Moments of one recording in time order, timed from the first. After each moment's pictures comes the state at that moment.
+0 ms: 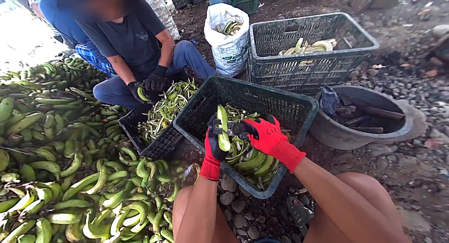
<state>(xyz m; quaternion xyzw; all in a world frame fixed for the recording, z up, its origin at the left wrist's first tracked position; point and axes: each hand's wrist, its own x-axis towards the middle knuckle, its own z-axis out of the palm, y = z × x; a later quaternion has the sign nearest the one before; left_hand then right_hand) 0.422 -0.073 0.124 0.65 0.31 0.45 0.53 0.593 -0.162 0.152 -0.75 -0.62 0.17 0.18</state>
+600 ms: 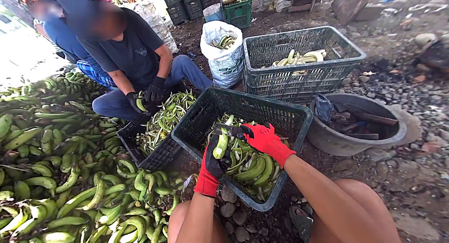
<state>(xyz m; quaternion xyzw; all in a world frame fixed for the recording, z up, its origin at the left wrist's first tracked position) 0.411 -0.070 0.127 0.27 0.29 0.26 0.88 0.616 -0.124 0.128 -0.77 -0.56 0.24 0.17</state>
